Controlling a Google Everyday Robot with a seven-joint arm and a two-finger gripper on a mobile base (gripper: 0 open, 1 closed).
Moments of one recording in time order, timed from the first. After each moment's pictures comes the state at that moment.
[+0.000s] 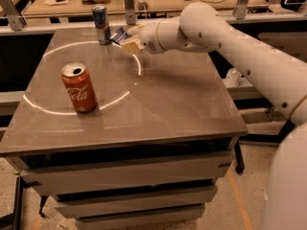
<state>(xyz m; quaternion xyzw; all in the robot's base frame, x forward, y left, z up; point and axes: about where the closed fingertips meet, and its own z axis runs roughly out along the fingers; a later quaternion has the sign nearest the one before) 0.744 0.069 0.895 -0.49 0.67 0.20 0.52</state>
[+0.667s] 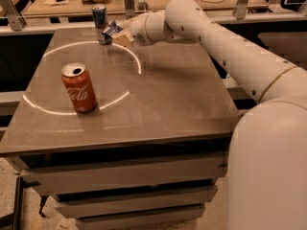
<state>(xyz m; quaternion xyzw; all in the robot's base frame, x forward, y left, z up) 0.791 0.096 0.895 -0.49 0.67 0.19 0.53</state>
